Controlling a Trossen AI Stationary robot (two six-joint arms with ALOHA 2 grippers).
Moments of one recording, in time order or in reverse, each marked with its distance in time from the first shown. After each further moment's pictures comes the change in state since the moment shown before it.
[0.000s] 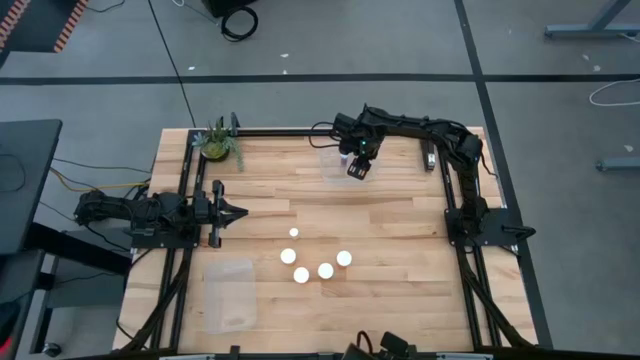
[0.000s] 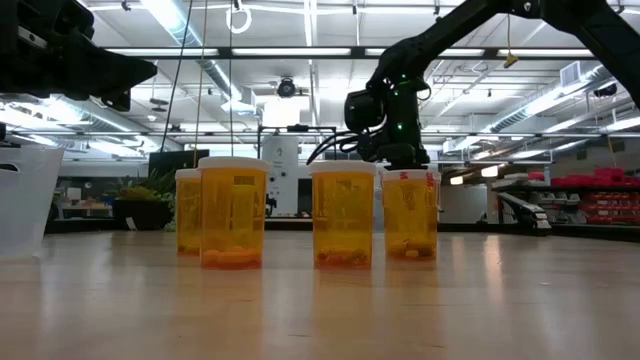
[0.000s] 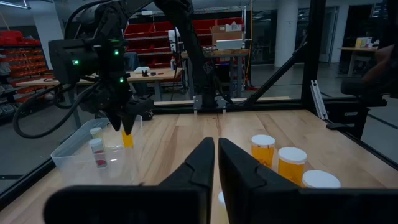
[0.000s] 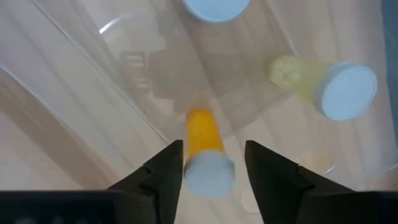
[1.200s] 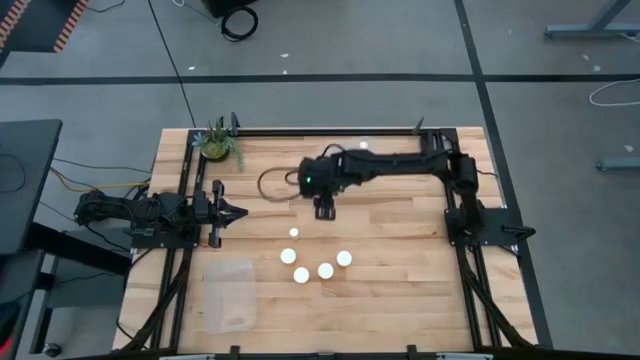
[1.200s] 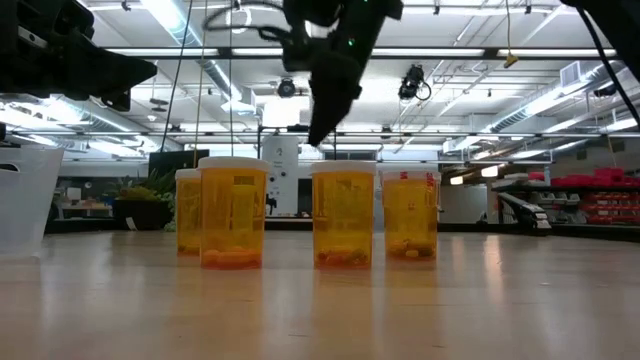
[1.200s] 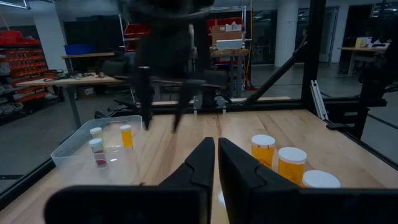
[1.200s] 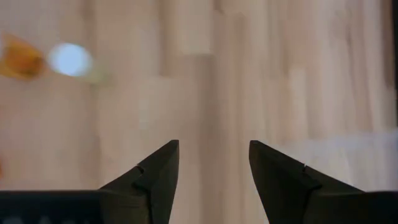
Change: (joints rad) left arm 0.000 0.000 0.000 0.000 0.000 0.000; right arm 0.452 -0.006 0.200 0.221 0.023 -0.048
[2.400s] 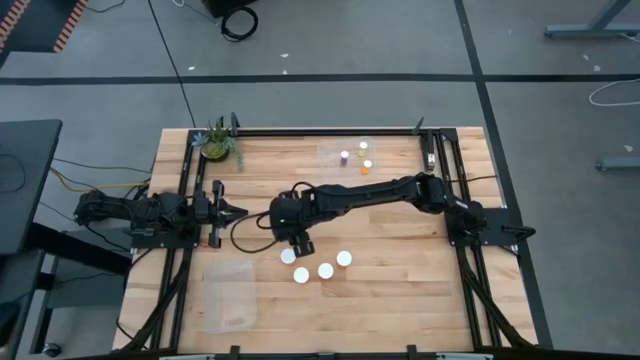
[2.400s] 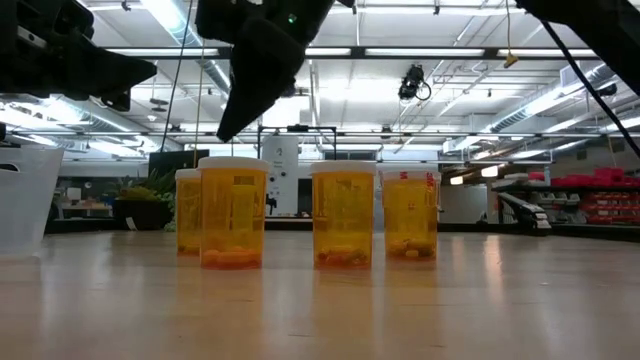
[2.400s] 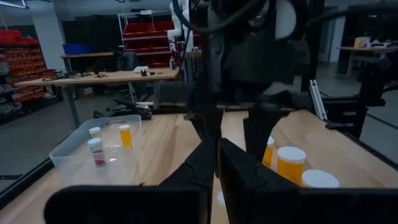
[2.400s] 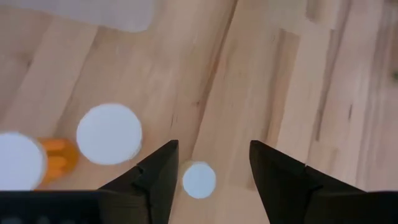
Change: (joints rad) left arm 0.000 0.000 0.000 -0.001 0.001 0.000; right arm 0.178 0.289 0.343 0.052 -0.056 -0.157
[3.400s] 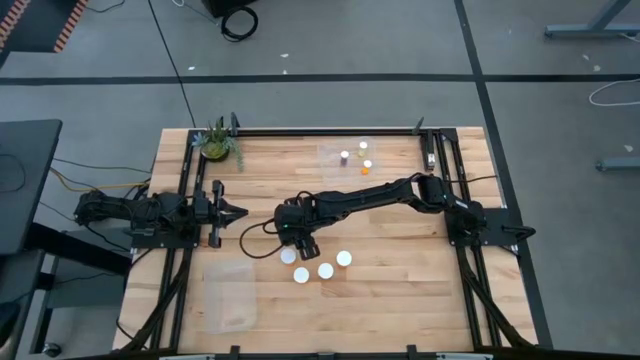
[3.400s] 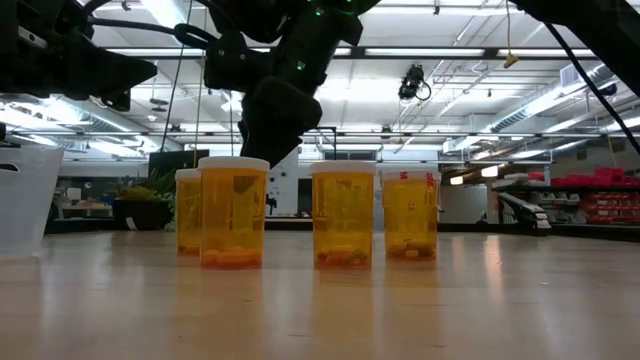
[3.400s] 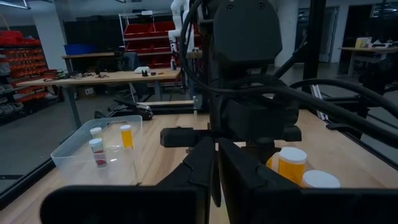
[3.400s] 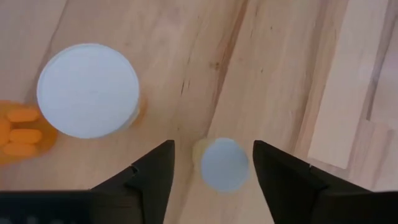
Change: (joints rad) left arm 0.000 0.000 0.000 0.001 0.000 0.000; right arm -0.007 0.002 -0.175 0.105 -0.018 -0.008
